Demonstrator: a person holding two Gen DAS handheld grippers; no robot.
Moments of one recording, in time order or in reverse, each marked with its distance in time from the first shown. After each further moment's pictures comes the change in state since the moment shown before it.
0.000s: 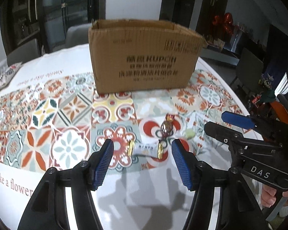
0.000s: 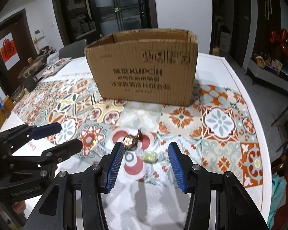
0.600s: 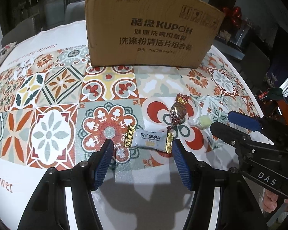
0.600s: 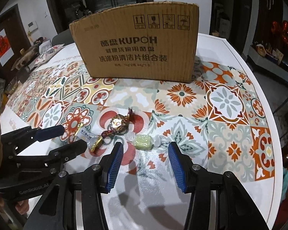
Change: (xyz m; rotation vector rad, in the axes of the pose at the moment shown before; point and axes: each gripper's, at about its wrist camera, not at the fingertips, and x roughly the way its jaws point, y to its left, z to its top) left arm 0.053 0.010 -0.009 -0.061 0.114 -0.017; right arm 0.042 -0.009 -0.015 0.013 0.107 -0.013
